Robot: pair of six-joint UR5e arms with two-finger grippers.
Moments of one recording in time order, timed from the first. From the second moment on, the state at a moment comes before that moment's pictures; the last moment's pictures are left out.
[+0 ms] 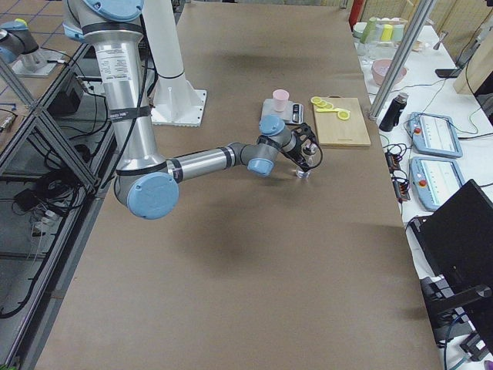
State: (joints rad) left arm -1.65 -1.65 -1.49 -2.07 -2.54 -0.17; right arm 0.86 -1.41 1.58 -0.66 1.81 0.64
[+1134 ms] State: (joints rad) left arm -1.65 -1.66 -1.49 -2.07 -2.54 -0.17; right arm 0.98 -1.70 1.78 -0.66 1.99 0.63
